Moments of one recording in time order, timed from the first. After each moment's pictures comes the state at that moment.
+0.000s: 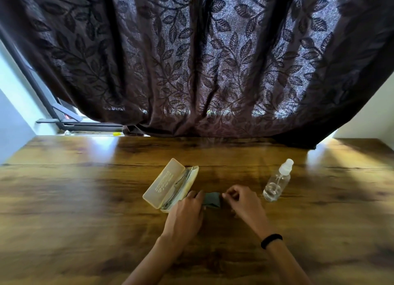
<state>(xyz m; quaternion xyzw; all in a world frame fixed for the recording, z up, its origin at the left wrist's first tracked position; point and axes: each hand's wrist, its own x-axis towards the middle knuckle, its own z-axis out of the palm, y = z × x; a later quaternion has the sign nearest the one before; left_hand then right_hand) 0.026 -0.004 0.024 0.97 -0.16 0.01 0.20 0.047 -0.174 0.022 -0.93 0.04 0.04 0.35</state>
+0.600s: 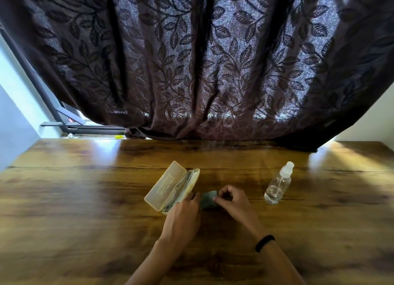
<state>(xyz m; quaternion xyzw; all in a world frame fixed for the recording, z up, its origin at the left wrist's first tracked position) 0.022 -0.001 0.028 0.98 -0.12 0.03 0.17 0.051 -0.155 0.017 -0.84 0.05 0.06 0.53</state>
